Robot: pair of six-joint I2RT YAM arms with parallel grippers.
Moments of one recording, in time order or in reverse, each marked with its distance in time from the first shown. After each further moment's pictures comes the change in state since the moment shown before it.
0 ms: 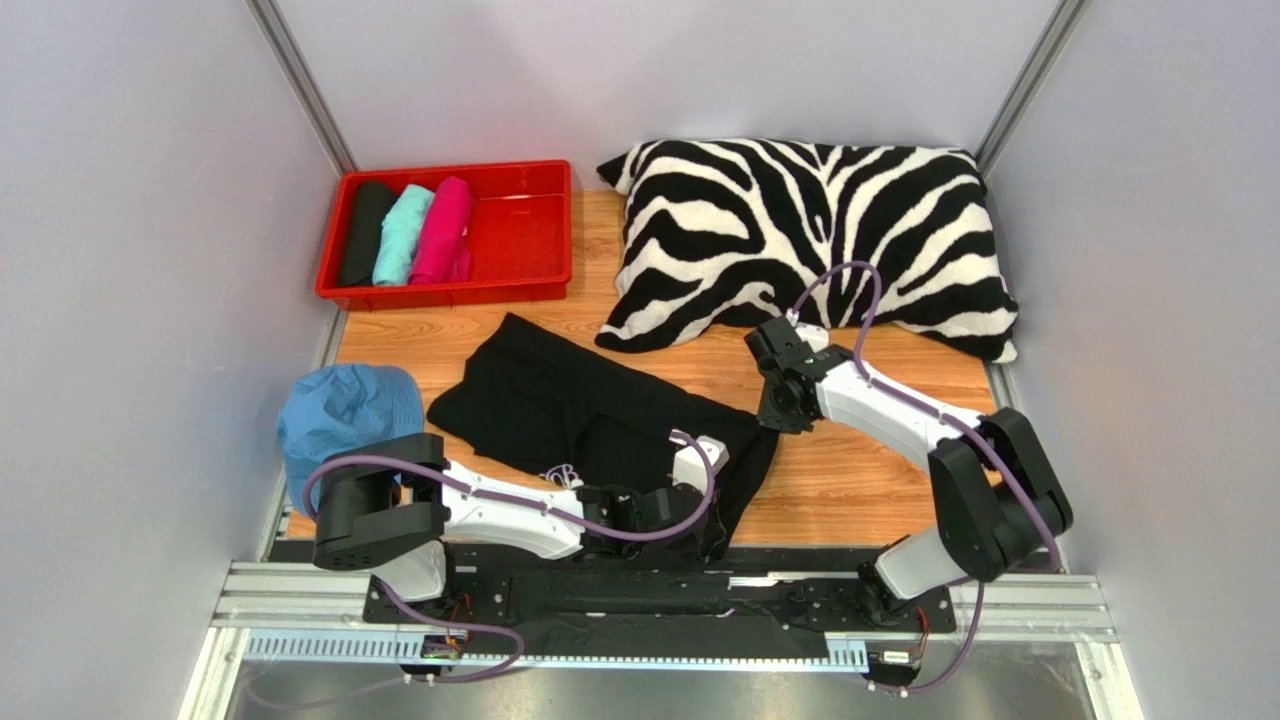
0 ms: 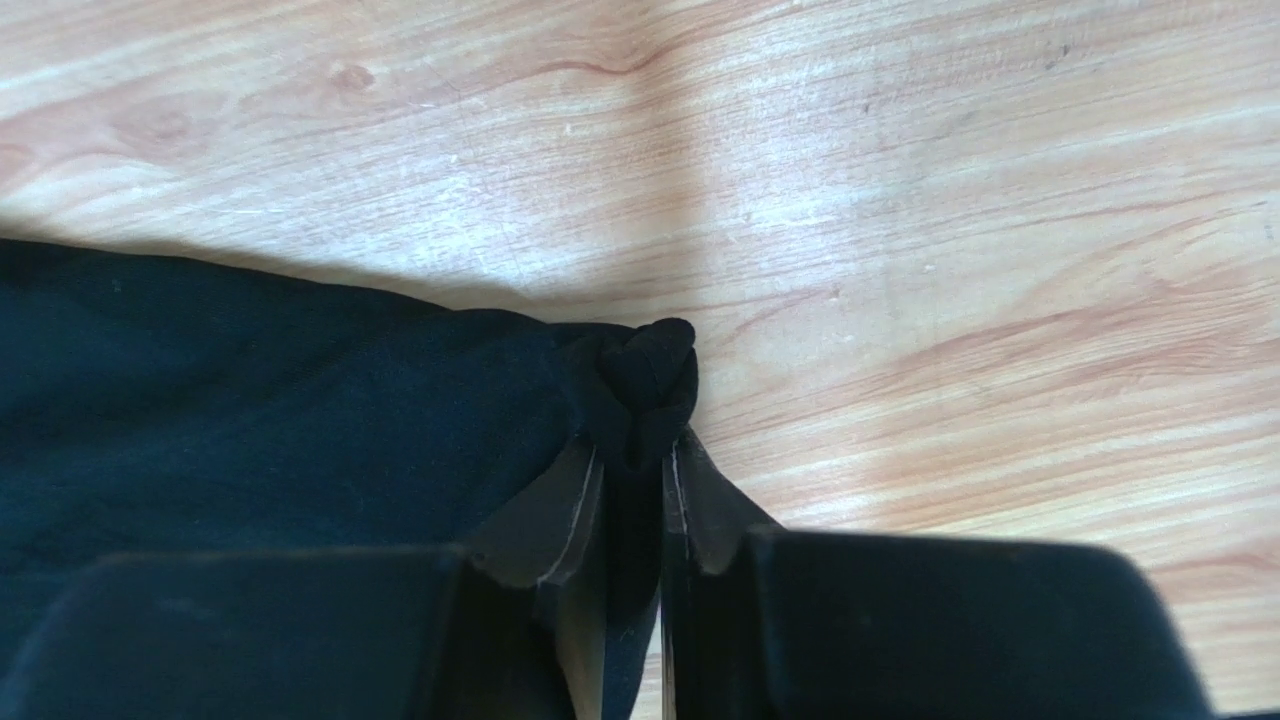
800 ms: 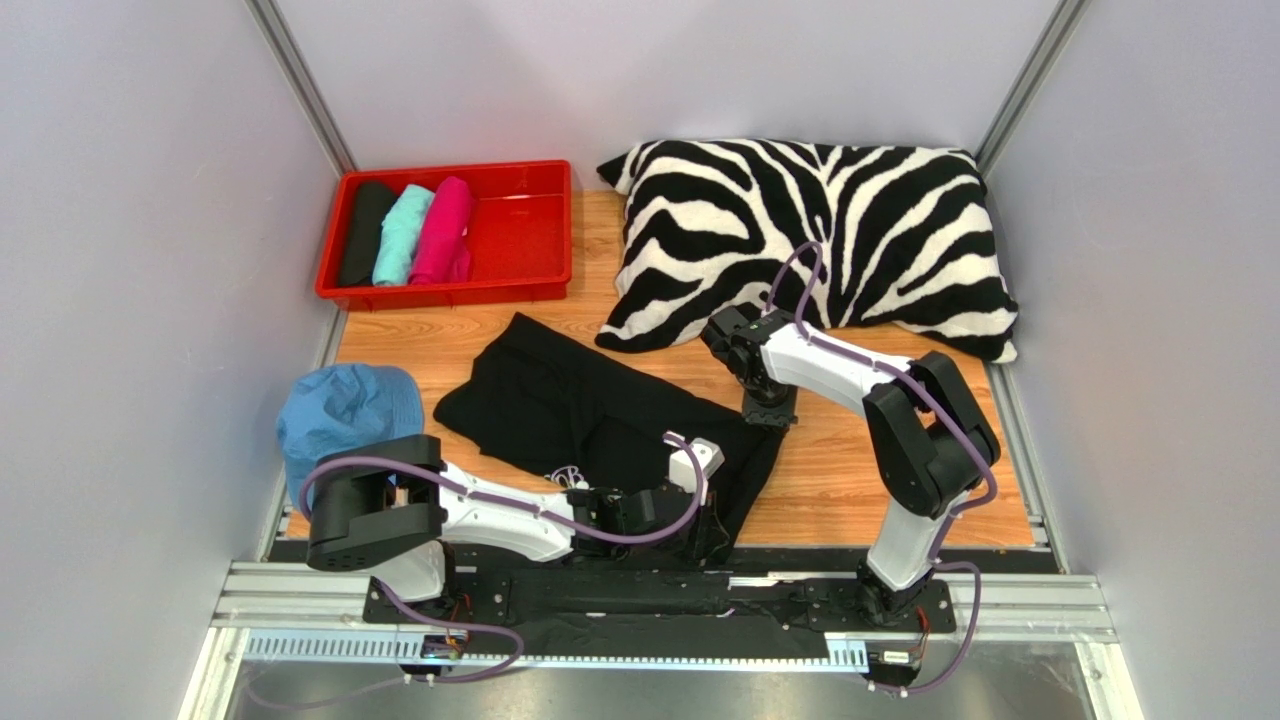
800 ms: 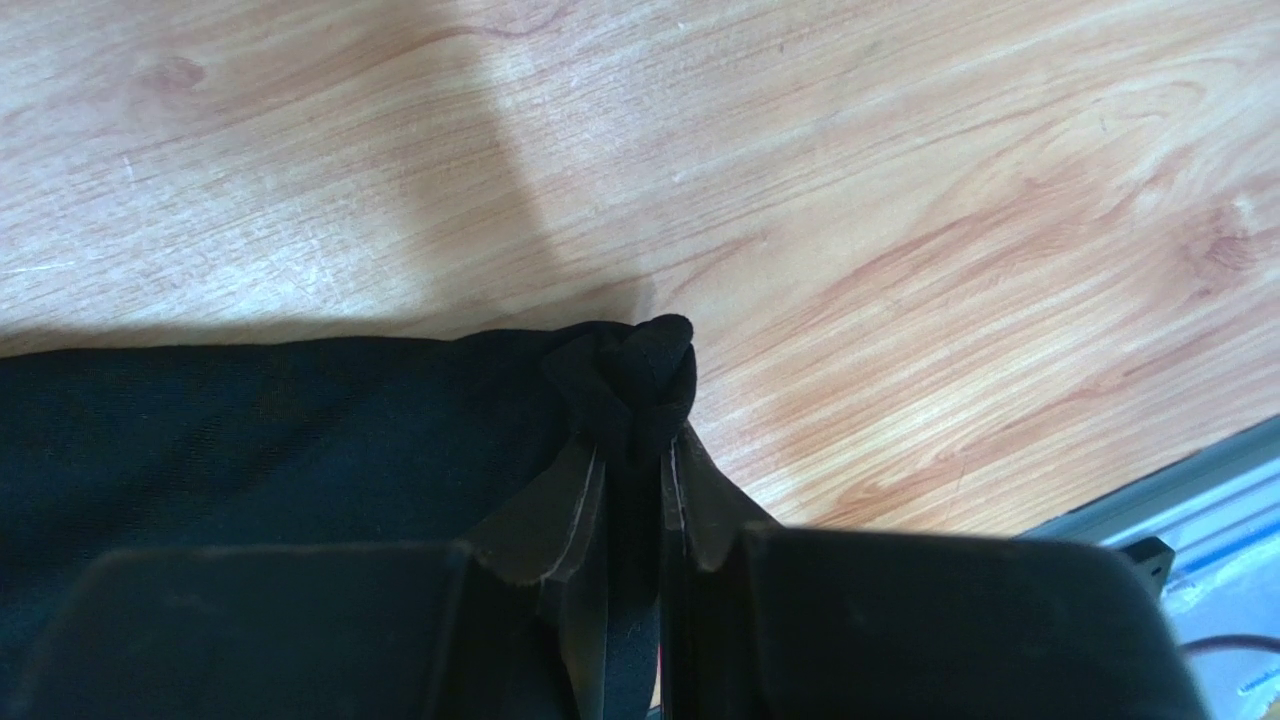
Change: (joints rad) left arm 0.010 -0.020 -0.080 0.149 0.066 0.001; right arm 0.076 0.297 0.304 -0.374 0.150 0.121
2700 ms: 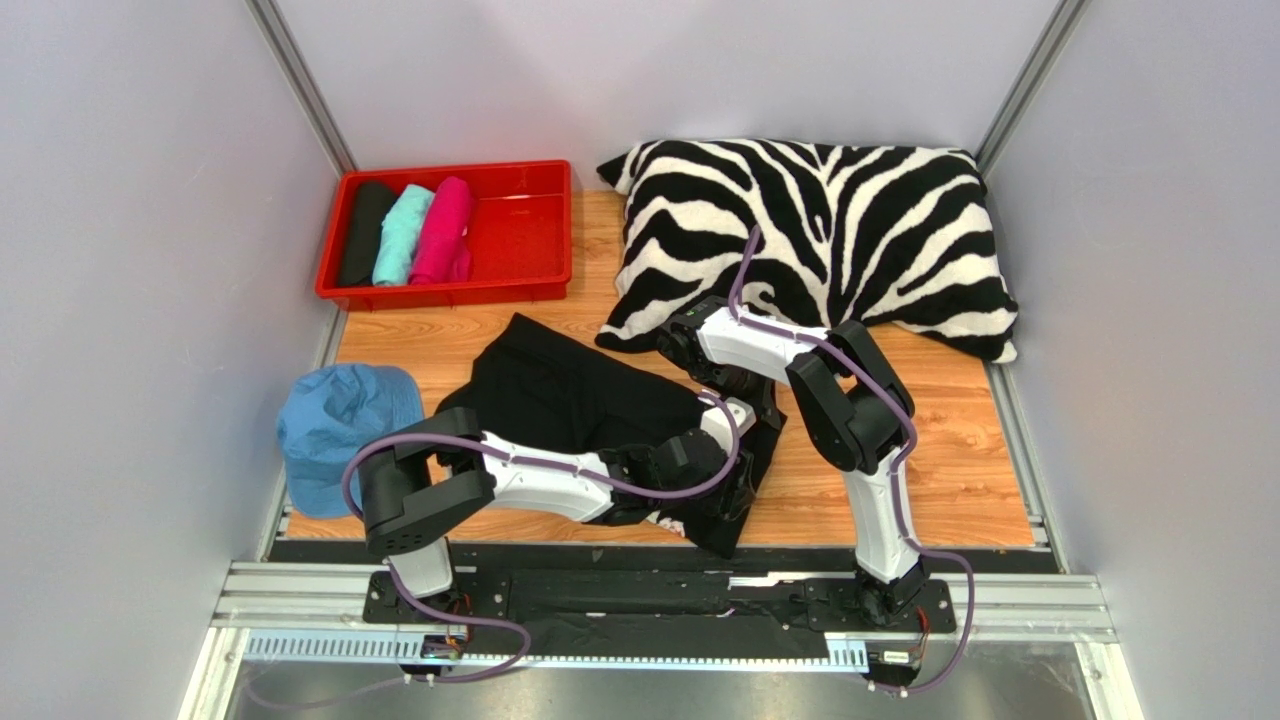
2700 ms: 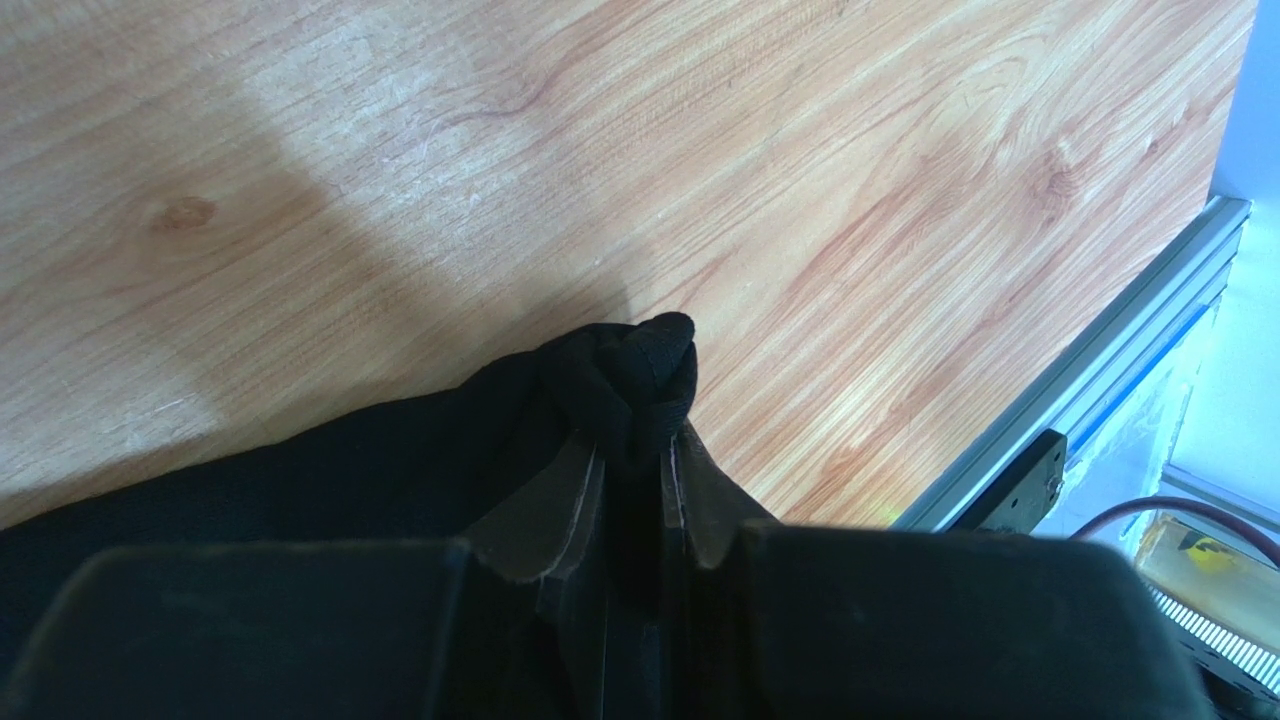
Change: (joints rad) left arm 0.159 0.159 0.206 -0.027 0.105 0.225; right arm 0.090 0.325 0.317 -0.332 0.200 0.249
